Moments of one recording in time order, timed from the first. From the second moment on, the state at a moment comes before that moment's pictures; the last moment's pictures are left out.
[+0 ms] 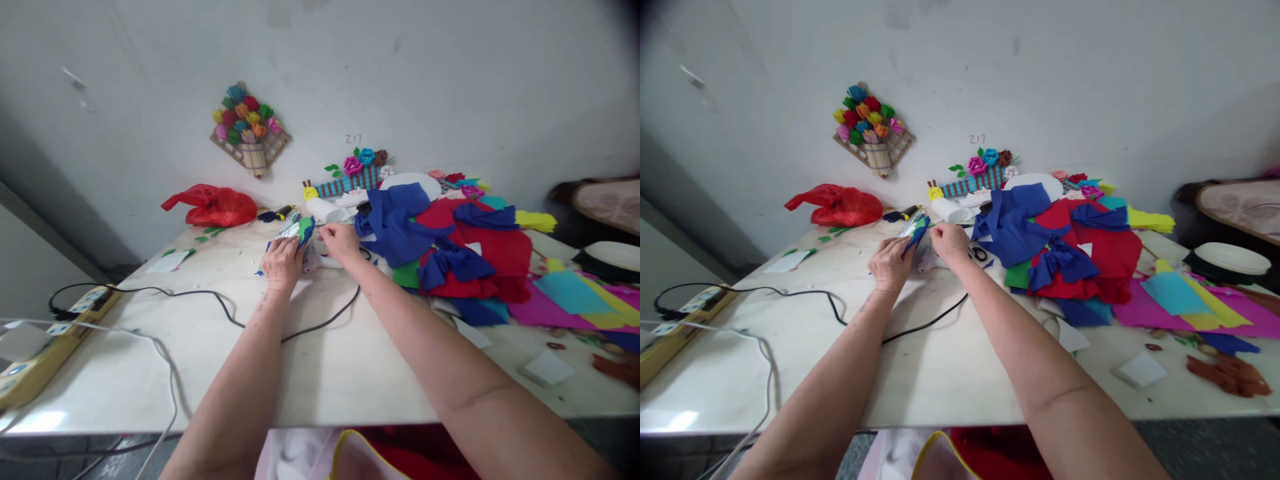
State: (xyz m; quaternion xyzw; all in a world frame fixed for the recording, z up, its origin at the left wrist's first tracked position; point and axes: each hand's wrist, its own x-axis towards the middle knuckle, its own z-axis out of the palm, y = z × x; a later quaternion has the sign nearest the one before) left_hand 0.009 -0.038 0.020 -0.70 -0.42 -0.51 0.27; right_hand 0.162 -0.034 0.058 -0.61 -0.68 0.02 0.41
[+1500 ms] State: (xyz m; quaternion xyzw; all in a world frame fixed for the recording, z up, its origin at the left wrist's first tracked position) left_hand -0.003 -0.038 0.028 -0.65 -0.47 -0.54 0.24; right_hand 0.190 -0.015 0.048 -0.57 -0.66 0.19 0.45
